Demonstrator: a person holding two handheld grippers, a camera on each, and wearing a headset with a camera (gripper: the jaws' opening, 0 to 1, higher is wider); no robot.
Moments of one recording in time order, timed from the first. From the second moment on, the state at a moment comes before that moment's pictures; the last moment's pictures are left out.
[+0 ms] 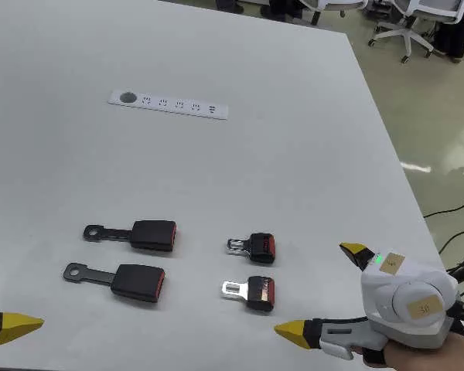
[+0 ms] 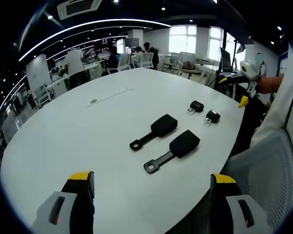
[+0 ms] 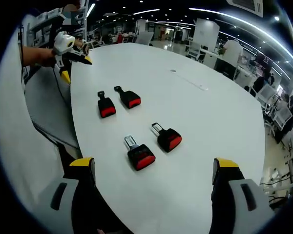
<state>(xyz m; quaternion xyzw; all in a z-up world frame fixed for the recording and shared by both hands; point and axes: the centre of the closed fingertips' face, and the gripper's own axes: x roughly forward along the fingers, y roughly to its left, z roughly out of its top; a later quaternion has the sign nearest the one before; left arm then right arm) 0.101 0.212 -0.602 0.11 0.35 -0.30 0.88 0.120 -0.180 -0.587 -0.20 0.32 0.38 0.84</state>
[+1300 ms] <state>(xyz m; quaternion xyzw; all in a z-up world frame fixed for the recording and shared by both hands) 0.103 0.219 -0.609 0.11 0.35 -0.30 0.88 0.118 -0.179 -0.588 -0.19 0.33 0.38 0.84</state>
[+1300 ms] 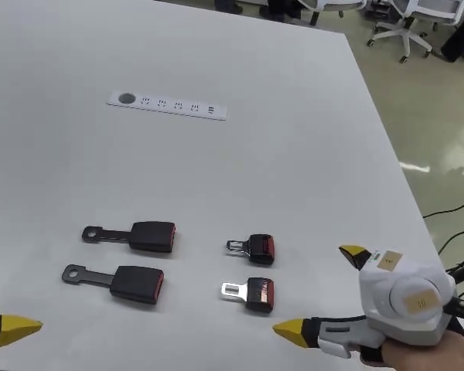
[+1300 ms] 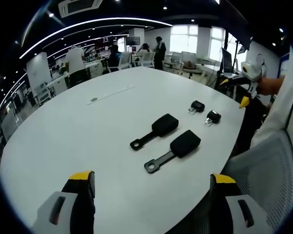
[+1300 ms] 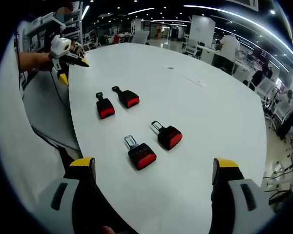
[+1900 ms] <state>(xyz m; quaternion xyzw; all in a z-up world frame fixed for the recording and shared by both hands) 0.097 0.204 -0.598 0.11 0.35 -0.30 0.88 0.116 -0.180 -0.590 -0.21 0.33 0.39 0.83</state>
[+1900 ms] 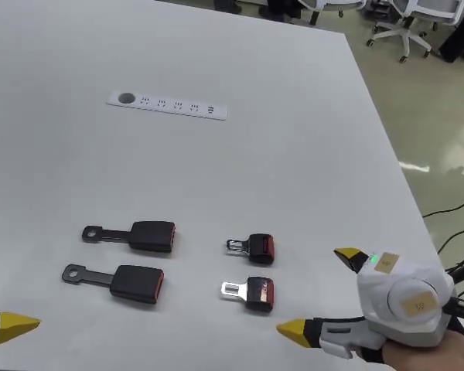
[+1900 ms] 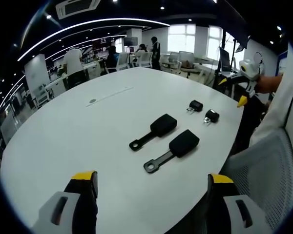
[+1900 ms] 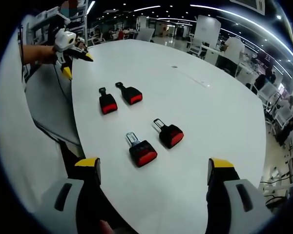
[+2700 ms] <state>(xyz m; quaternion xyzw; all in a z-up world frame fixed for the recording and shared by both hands) 0.091 0.189 -0.595 0.15 0.35 -0.33 0.86 0.113 -0.174 -0.588 -0.22 0.33 0.41 0.82</state>
